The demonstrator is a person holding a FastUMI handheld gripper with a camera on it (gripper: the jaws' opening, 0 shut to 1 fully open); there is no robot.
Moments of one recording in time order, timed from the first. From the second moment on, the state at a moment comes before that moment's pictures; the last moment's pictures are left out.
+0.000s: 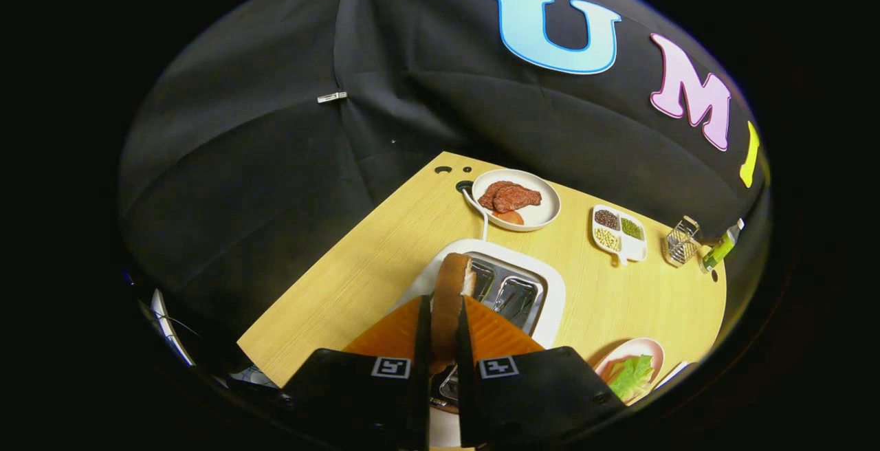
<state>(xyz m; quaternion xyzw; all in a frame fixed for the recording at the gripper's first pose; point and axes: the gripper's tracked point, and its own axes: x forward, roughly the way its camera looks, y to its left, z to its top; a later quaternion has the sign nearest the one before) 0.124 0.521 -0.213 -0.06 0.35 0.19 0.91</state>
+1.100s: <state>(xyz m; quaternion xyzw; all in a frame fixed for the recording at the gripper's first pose) 0.134 0.357 -0.102 0.07 0.28 0.16 0.94</state>
